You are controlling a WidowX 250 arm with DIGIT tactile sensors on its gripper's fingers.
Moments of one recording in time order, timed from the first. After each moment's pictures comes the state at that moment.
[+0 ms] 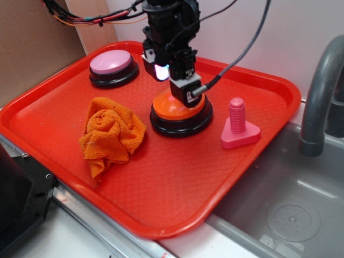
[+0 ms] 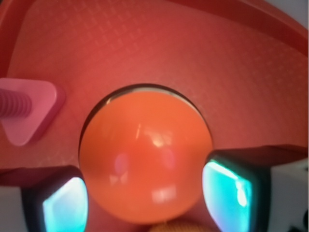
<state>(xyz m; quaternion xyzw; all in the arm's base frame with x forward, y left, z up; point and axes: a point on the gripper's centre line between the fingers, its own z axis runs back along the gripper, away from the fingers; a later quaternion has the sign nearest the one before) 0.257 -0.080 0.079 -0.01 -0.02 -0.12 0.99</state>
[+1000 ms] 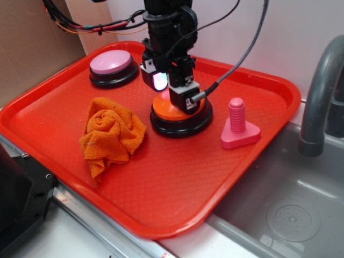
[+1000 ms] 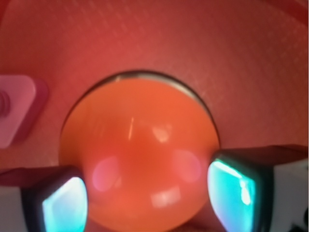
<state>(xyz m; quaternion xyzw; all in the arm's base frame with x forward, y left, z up) 0.257 -0.074 0.055 -0.03 0.03 -0.10 0.99</state>
